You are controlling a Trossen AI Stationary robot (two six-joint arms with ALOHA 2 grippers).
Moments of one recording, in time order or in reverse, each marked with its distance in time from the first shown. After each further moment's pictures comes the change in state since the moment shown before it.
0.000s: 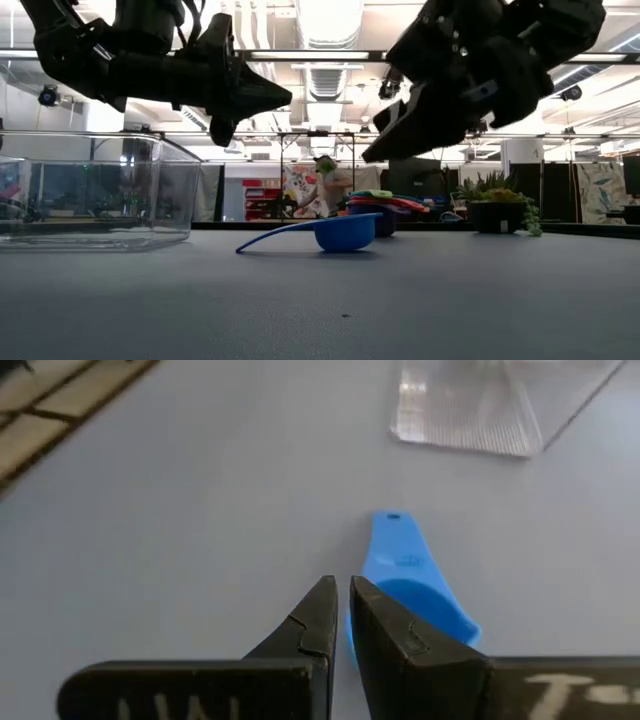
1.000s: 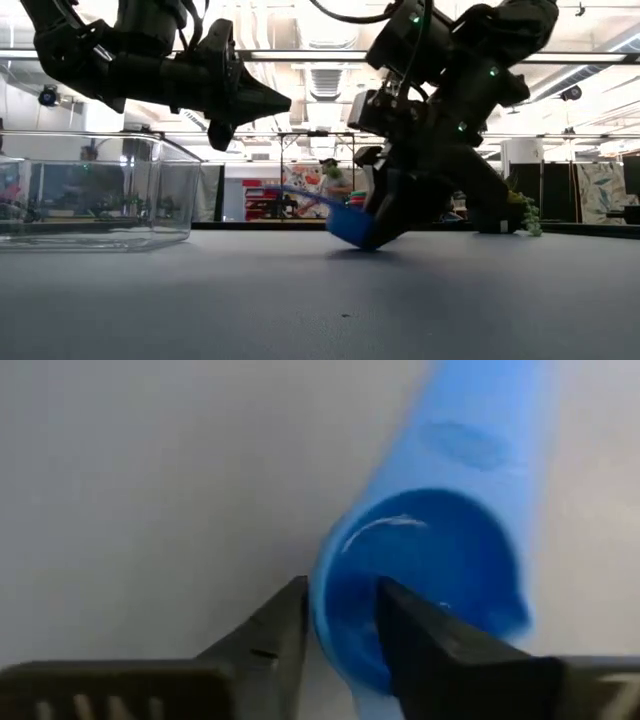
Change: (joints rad) left arm 0.000 -0.001 0.000 -0.037 -0.002 -0.012; right arm 0.041 0.239 0.247 -0.378 0.242 -0.108
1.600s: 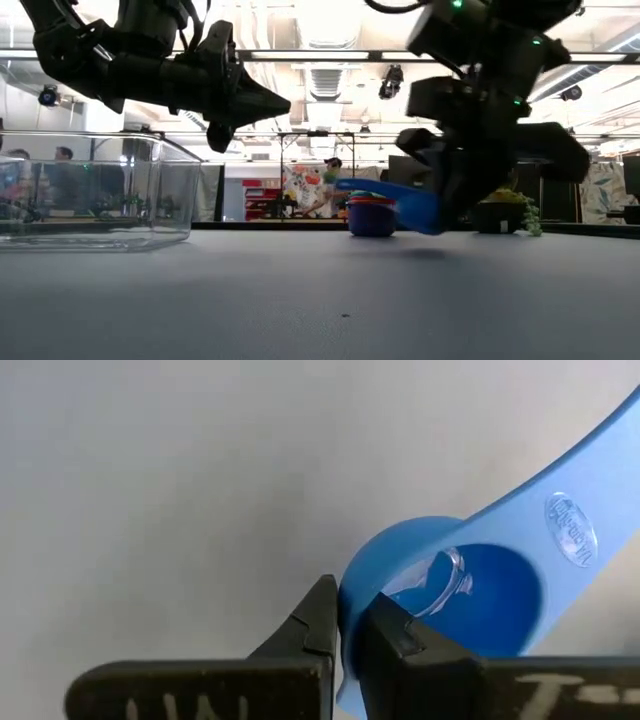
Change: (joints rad) left arm -0.005 0.000 0.000 -0.019 0.000 -0.006; right arm 0.004 -0.213 -0.080 -0.313 -0.010 -0.100
